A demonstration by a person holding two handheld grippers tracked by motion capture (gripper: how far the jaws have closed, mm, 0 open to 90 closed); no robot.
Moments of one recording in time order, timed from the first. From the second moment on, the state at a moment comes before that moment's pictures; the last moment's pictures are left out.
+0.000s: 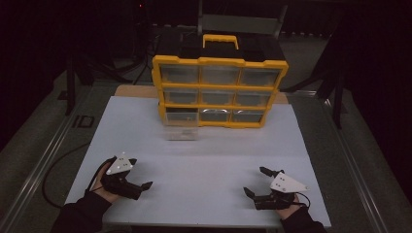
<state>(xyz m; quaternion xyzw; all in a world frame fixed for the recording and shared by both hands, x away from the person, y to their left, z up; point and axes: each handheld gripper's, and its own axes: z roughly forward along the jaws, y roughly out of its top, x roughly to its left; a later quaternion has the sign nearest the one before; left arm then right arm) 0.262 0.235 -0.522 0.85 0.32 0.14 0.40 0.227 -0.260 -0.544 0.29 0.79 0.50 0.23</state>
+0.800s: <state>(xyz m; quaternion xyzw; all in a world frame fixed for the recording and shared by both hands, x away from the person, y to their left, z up) 0.240 0.251 -0.540 0.84 0.34 0.17 0.39 0.227 -0.259 -0.544 0.28 0.79 0.50 0.23</state>
